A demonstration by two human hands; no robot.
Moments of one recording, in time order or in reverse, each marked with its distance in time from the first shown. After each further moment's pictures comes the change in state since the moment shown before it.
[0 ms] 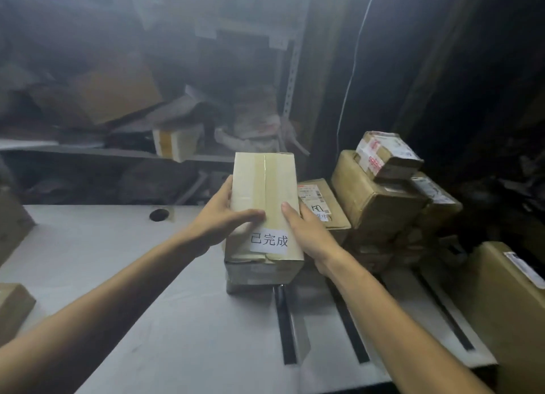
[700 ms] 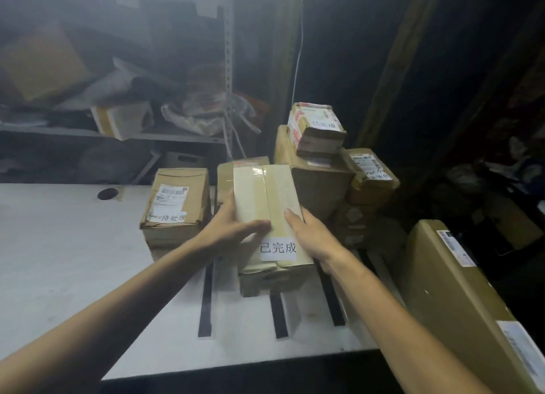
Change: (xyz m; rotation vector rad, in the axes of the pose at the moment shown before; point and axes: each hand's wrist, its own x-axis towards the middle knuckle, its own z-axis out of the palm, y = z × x) left_hand 0.020 -0.012 0.230 0.076 0.037 -0.164; right_hand -0.025 0.094 -0.206 -0.142 -0.067 0.101
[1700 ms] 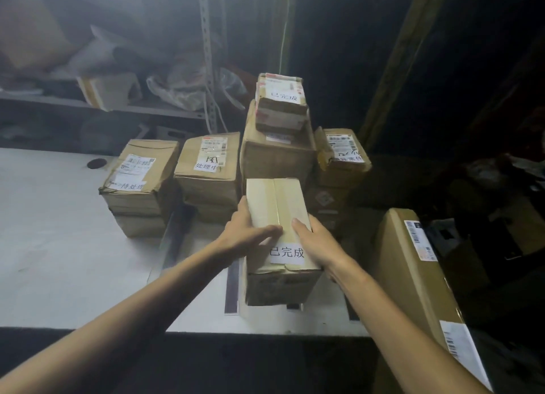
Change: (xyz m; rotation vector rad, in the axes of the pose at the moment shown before) left_hand 0.012 -0.011 0.163 0.093 0.088 -0.241; right_hand -0.003 0.101 -0.117 0.014 -0.068 0.099
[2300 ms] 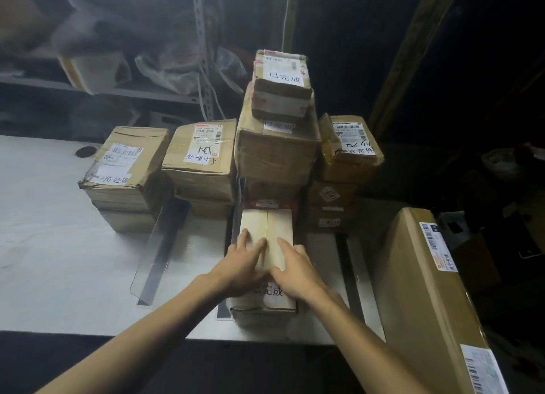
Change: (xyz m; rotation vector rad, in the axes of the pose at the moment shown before) left_hand 0.017 -0.050 0.032 0.814 -0.240 0.030; right_hand 0.032 0.051 0.043 -0.578 -0.168 0.041
